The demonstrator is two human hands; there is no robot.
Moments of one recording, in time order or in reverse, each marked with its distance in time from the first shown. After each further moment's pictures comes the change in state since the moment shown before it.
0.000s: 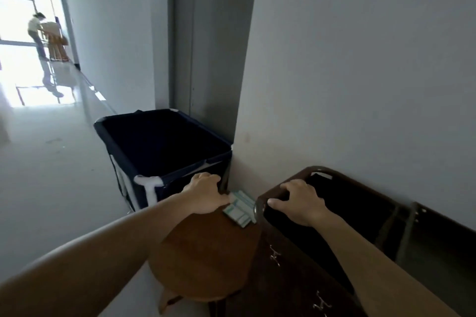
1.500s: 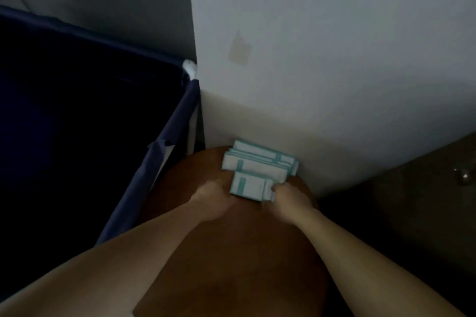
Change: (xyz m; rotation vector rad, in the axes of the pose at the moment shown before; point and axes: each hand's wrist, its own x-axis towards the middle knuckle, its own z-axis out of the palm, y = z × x) left_hand 0.492 -0.219 0.211 -0.122 -0.739 0.168; right_hand 0.412 -0.004 0.335 0.123 -0.427 0.612
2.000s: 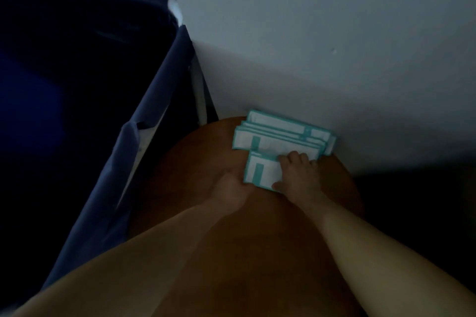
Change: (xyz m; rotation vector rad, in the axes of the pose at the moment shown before) left_hand 0.081 -0.026 0.065 -0.234 0.107 -0.155; right_hand 0.129 0.024 0.076 -0.269 0.158 -0.171
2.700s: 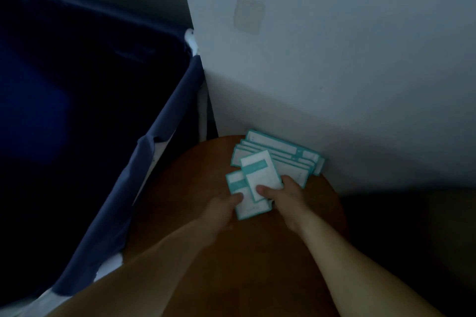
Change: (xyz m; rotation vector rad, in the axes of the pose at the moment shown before) left_hand -0.028 0.002 -0.006 -0.646 0.008 -0.379; right_hand -0.034 -0.027 -0.035 1.566 -0.056 0.412
